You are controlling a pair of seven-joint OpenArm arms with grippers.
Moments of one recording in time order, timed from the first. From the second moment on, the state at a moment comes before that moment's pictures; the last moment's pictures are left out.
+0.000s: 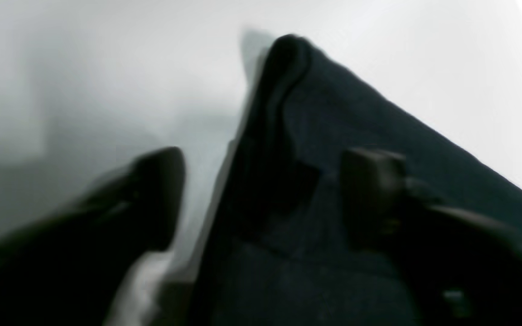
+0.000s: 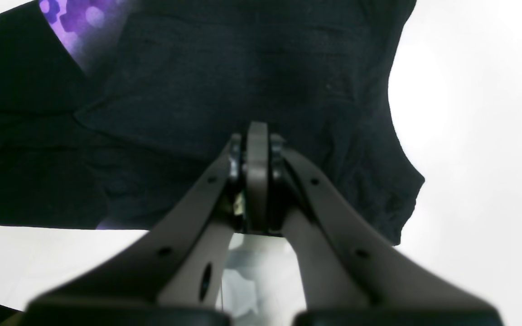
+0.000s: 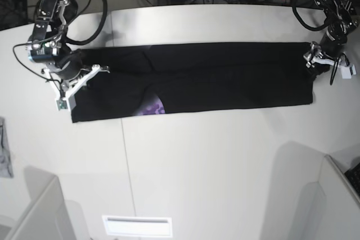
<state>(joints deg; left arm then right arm) 13.6 -17.3 -41.3 75.6 -44.4 -23.7 42.5 -9.5 5.1 16.0 111.5 17.5 12.7 -70.0</state>
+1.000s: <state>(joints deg) 19.2 -18.6 -46.2 92.0 -32.4 -22.8 44.5 -11.0 5.1 16.2 111.5 17.6 12.7 -70.0</state>
